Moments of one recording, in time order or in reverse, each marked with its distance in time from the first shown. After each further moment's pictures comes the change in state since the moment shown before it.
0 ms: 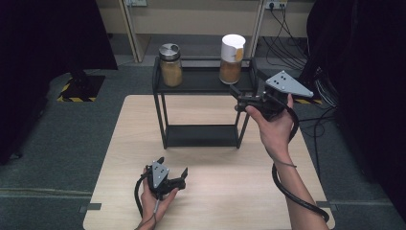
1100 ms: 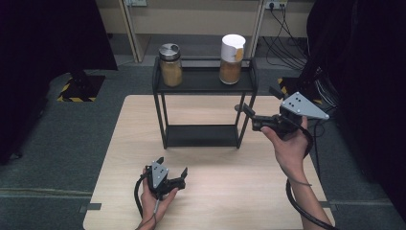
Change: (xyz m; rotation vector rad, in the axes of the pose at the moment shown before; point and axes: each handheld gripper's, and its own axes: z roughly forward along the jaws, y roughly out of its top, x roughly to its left) left arm -0.001 -0.001 -0.001 -0.003 0.006 -0.005; right arm -0.011 -0.035 -0.046 0.011 0.004 -0.028
